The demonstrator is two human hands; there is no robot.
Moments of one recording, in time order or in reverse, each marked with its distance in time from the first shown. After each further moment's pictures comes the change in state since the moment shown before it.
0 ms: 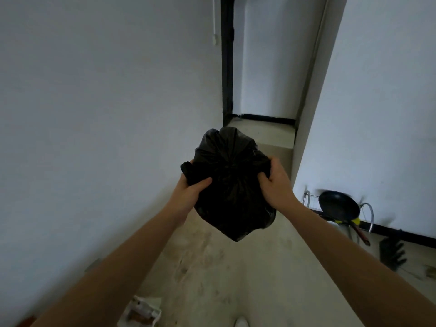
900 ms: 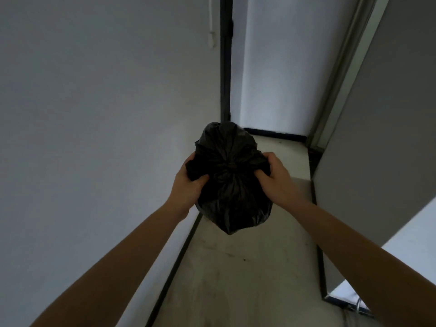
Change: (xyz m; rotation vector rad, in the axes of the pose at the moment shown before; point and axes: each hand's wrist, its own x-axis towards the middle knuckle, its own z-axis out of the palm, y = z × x) left_hand 0.808 -0.014 -0.100 0.072 0.036 0.083; right_hand 0.752 0.175 0.213 -0.011 -0.078 0.053
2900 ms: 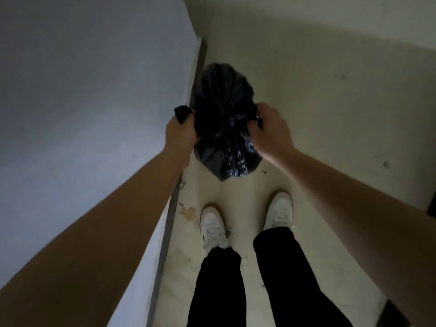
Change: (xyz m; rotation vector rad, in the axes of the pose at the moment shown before) left_hand 0.960 -0.873 0.121 0.186 0.175 -1.067; right_hand 0.793 0.909 0.429 -0.281 -0.393 0.702
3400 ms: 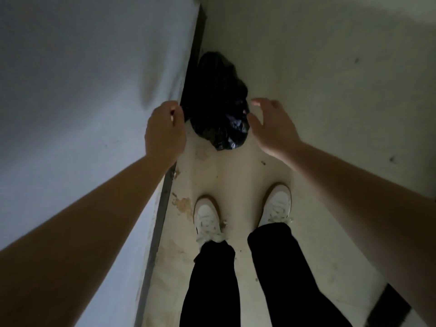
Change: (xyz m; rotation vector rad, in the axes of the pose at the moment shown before) left_hand 0.014 -0.055 -0.019 0.718 0.168 0.379; right_hand 0.010 0.048 0.034 -0.132 -0.095 -0.067
